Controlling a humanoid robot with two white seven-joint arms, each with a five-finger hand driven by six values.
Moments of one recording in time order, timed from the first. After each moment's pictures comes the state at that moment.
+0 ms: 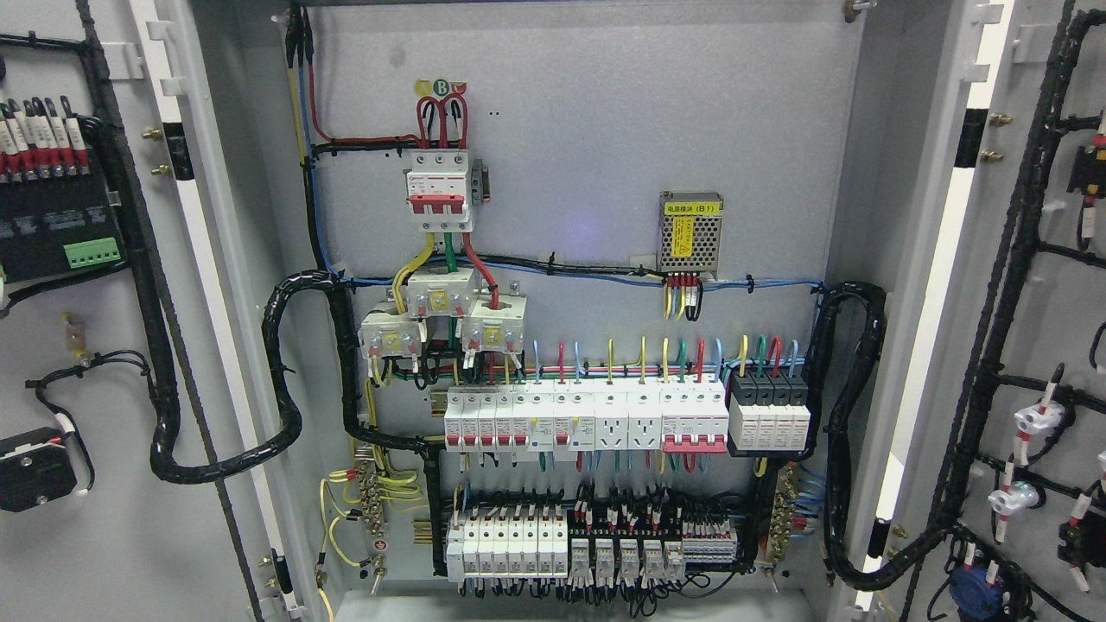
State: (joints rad) left arm 0.00 0.43 0.55 -1.41 0.42 -0.57 -0.21; right arm 0.46 -0.59 -0.28 -1.80 -0.93 -0.76 0.35
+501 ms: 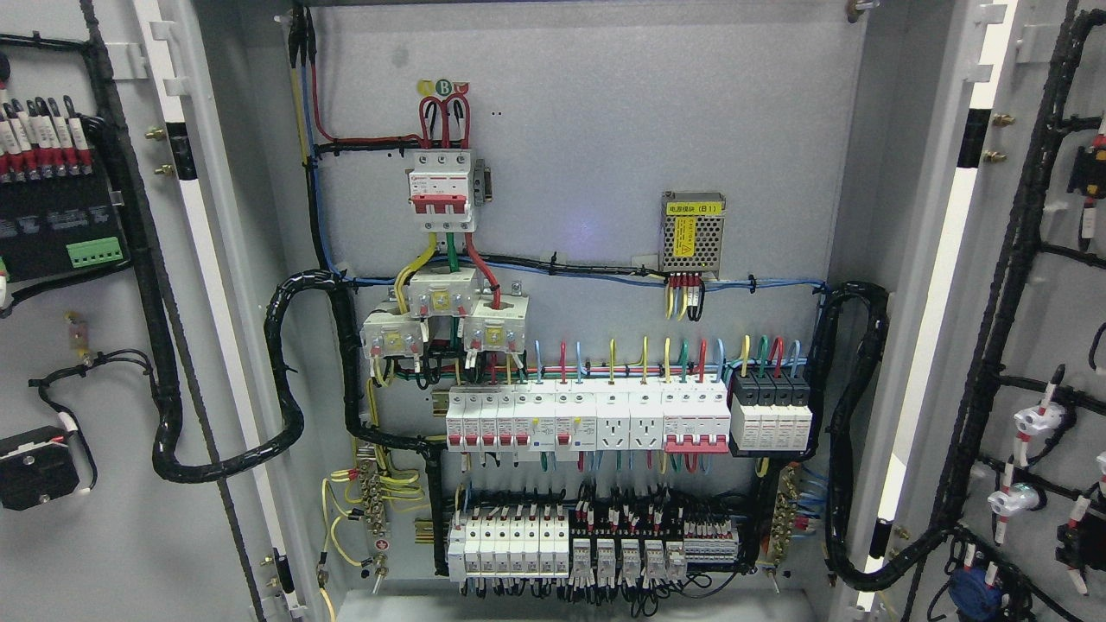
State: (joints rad) left arm 0.01 0.44 0.54 -1.43 0.43 -0.57 -0.21; right arm 0.47 -0.59 -0.26 -1.83 -0.93 -0.78 0.36
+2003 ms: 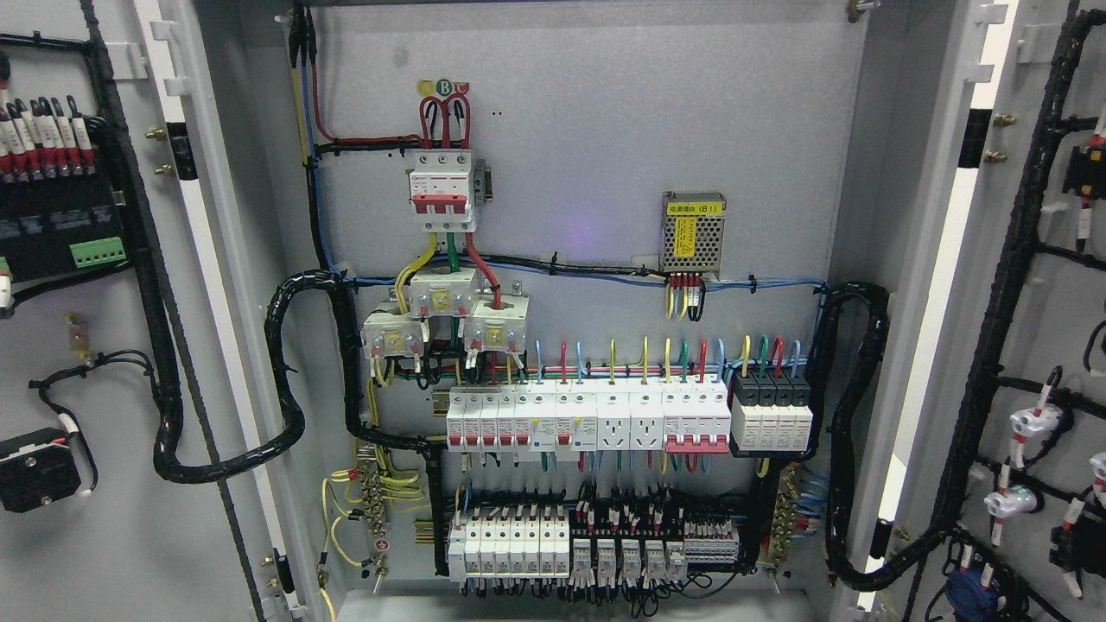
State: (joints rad) left arm 0.21 0.41 0.36 -1.69 0.50 -0.59 -0.21; right arm 0.46 -0.54 0.07 -1.78 -0.74 -0.79 0.36
